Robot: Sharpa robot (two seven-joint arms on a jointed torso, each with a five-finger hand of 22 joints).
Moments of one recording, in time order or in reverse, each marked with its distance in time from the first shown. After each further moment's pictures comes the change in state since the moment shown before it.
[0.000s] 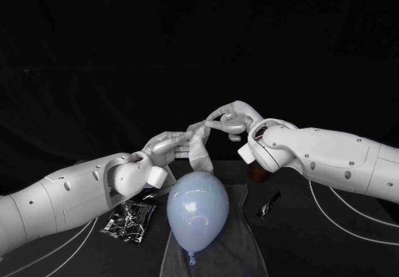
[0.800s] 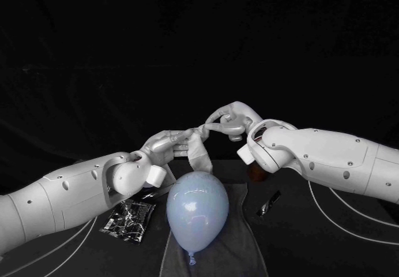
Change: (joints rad) left arm 0.000 -0.004 0.000 0.002 0.007 0.006 0.008; left_hand -0.015 -0.004 0.014 -0.012 0.000 -0.007 0.000 0.008 0.007 0.000 0.000 0.000 0.000 -0.004 -0.004 -0.004 0.000 0.000 -0.004 0.004 0.000 0.000; right arm -0.008 0.002 -0.002 -0.003 0.006 0.012 0.025; right_hand 0.070 0.070 0.051 -0.051 -0.004 0.114 -0.064 0.096 0.042 0.144 -0.050 0.219 0.126 -0.001 -0.038 0.032 -0.001 -0.001 0.041 -0.030 0.121 0.000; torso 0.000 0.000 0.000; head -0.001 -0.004
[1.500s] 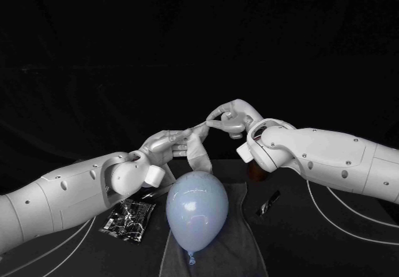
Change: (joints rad) left arm 0.000 -0.005 0.000 -0.001 -0.001 0.011 -0.004; left_hand -0.015 -0.005 0.002 -0.002 0.000 -0.004 0.004 0.006 0.005 0.000 0.000 0.000 0.000 -0.004 0.004 0.000 0.000 0.000 -0.004 0.004 0.000 0.000; right arm -0.002 0.003 0.000 -0.007 0.006 -0.044 0.012; right_hand 0.002 0.002 0.010 -0.010 0.004 -0.004 0.000 0.012 0.001 0.006 0.001 0.009 -0.003 0.000 0.000 0.005 0.000 -0.001 0.003 -0.004 0.011 0.000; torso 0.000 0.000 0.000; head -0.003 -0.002
